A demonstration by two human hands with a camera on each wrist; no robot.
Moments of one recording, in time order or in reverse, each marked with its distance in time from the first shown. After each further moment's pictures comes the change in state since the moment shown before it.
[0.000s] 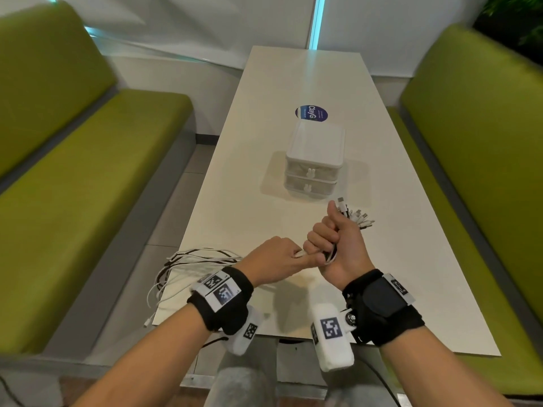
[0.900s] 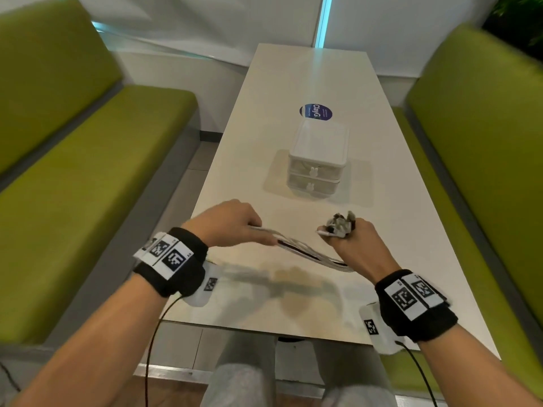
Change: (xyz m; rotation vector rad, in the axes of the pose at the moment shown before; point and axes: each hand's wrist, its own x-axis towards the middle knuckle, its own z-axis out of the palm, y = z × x) left_hand -0.014 -0.020 -0.082 0.407 0.050 0.044; right_hand 0.004 -0.028 -0.028 -1.549 0.072 -0.403
